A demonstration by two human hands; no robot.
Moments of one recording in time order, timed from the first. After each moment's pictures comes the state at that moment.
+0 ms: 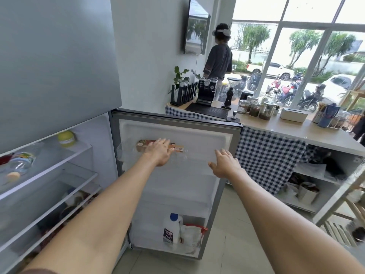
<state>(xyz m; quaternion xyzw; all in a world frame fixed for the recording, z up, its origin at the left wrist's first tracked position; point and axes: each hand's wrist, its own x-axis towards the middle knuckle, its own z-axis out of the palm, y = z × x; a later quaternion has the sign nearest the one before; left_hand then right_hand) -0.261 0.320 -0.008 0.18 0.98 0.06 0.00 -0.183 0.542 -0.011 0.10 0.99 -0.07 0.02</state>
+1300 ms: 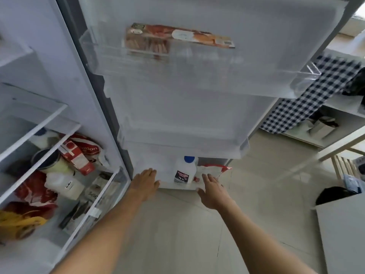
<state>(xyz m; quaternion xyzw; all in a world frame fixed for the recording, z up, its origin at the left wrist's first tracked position) -0.285 0.246 -0.407 0.18 0.94 0.06 0.27 -0.207 0.462 -0.383 0.13 0.95 -0.15 0.24</state>
